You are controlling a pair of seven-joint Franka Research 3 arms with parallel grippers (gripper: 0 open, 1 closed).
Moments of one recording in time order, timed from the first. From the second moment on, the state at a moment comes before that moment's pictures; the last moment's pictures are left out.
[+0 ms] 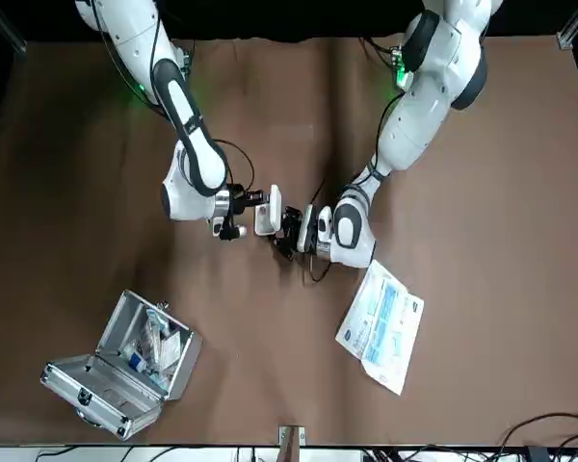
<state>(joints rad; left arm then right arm) -0.36 1.09 -0.34 -1.48 -1.42 2.18 2.48 0.59 0.51 -0.03 -2.05 1.34 2.20 -0.43</state>
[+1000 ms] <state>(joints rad) -0.31 1.09 -0.33 -1.47 -1.42 2.16 2.48 0.61 0.51 -0.03 -2.04 1.37 2.20 -0.43</state>
